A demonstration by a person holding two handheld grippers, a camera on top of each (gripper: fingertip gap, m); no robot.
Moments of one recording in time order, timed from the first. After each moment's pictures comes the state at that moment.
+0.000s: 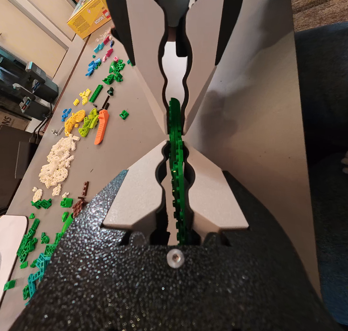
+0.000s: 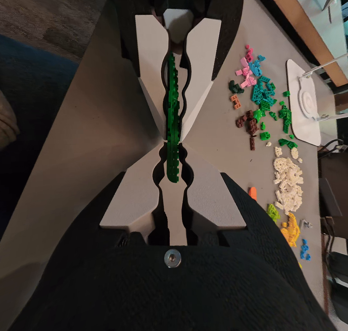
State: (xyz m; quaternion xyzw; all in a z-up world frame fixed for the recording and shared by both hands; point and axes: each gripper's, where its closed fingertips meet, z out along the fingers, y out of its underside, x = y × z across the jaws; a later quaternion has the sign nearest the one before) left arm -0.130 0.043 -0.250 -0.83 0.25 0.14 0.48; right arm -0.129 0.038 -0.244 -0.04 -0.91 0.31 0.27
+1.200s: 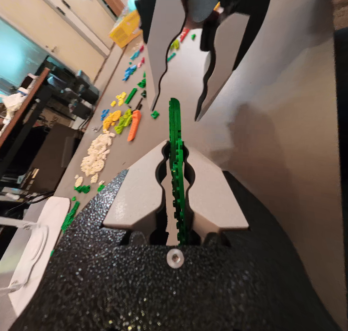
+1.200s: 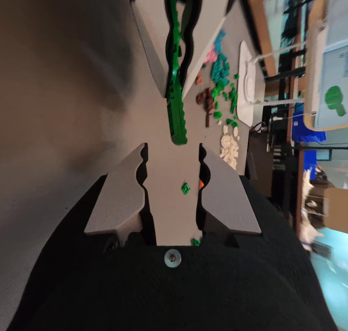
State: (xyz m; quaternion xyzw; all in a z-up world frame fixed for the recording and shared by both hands) left arm -0.152 0.035 -0.225 -0.81 0.22 0.21 0.51; right arm -0.154 0.070 -0.229 -0.01 -0.88 0.20 0.42
